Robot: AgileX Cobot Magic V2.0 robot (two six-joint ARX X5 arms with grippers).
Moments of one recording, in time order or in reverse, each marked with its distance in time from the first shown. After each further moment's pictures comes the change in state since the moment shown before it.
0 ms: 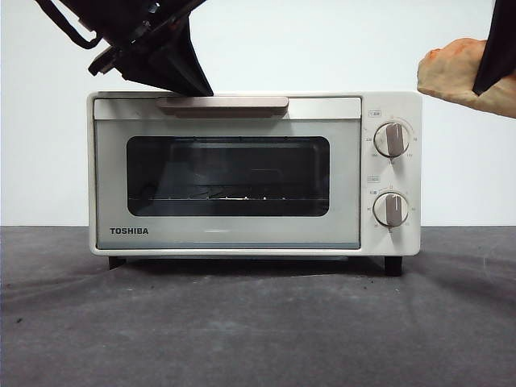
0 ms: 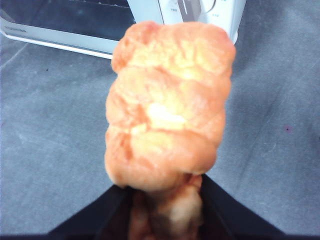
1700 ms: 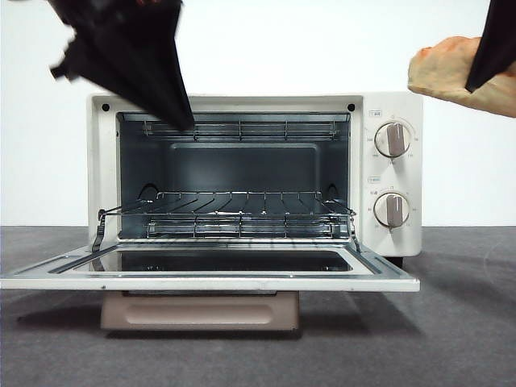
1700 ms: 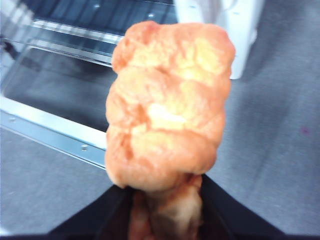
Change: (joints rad) left arm -0.186 -0.119 0.008 -0.509 -0.009 -0.053; right arm 0.000 0.000 0.000 0.006 -0.062 -0.018
